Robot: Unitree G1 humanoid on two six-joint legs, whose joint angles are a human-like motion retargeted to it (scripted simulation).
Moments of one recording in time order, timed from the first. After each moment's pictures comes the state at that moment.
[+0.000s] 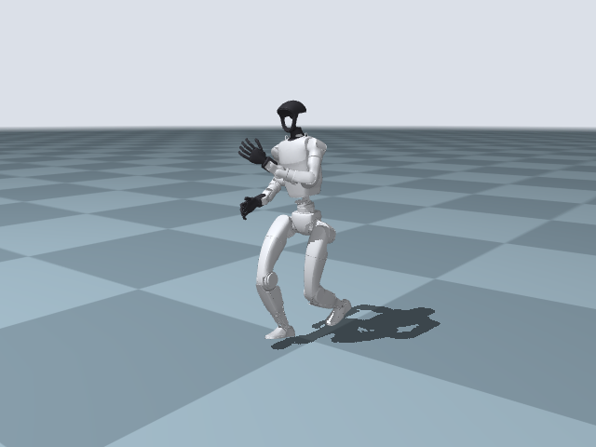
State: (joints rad) left arm -0.59 0.24 -0.51 -0.13 -0.66 -0.32 0.17; right arm 0.36 -0.52 0.28 -0.02 0.18 -0.23 -0.24; waist -0.17 0.13 -0.03; left_leg -0.27 -0.10 0.03 1.27 -0.81 0.05; right_leg -0.84 0.06 -0.09 1.11 -0.62 0.08
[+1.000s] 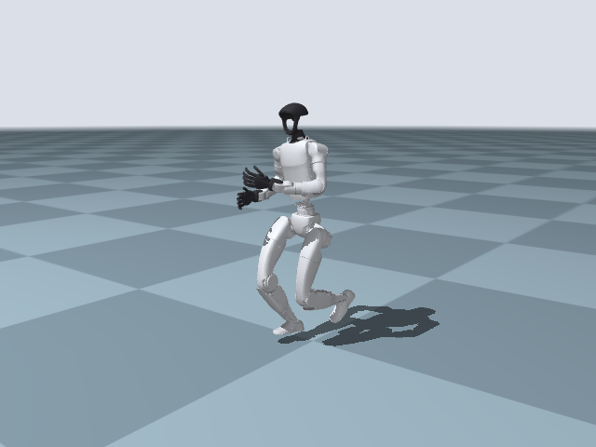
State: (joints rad) left arm -0.33 0.26 -0.58 -0.06 -0.79 -0.21 -0.01; right arm 0.19 -0.50 0.32 -0.14 0.22 -0.21 -0.23; waist -0.08 0.14 0.04; left_leg -0.36 0.01 0.02 1.65 -0.68 -0.01; right_leg -0.71 0.14 -0.12 1.24 -0.75 -0.05
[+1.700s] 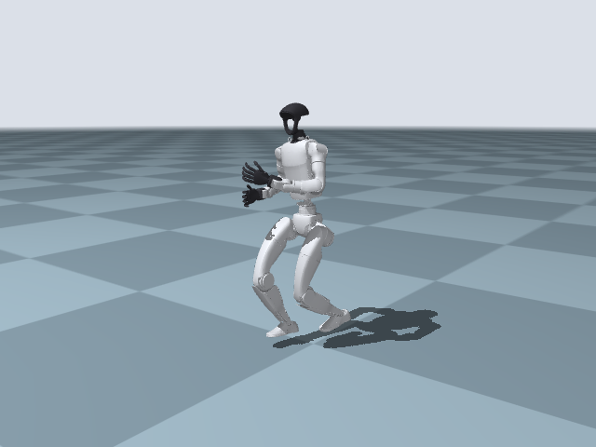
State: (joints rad) left arm -0.37 0.29 -0.53 -0.08 -0.77 -0.23 0.00; right arm 0.19 -0.50 0.36 -0.21 0.33 -0.19 -0.12; waist -0.13 0.06 0.07; left_leg -0.36 -0.15 -0.04 1.36 -0.86 0.05; right_leg -0.78 0.03 -0.07 1.27 -0.63 0.06
